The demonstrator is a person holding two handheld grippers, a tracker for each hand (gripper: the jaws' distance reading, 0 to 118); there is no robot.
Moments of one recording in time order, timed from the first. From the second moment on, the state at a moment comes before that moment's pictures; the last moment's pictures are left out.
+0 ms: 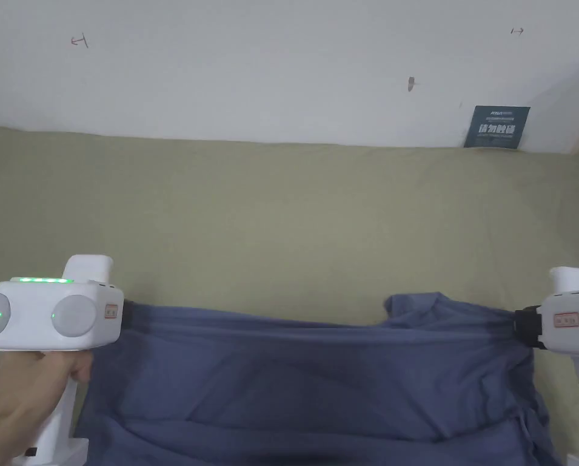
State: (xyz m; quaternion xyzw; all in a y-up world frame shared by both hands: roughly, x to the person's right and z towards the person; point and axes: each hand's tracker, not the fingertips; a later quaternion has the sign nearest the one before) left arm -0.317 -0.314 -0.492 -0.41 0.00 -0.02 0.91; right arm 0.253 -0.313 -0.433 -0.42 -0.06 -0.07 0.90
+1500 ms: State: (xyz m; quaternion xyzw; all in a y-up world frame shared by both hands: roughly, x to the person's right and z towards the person) left arm -0.336 -0.320 -0.259 -0.37 0.01 0.01 0.93; right arm 0.112 -0.304 -0.225 -0.27 -0.02 -0.03 0.96
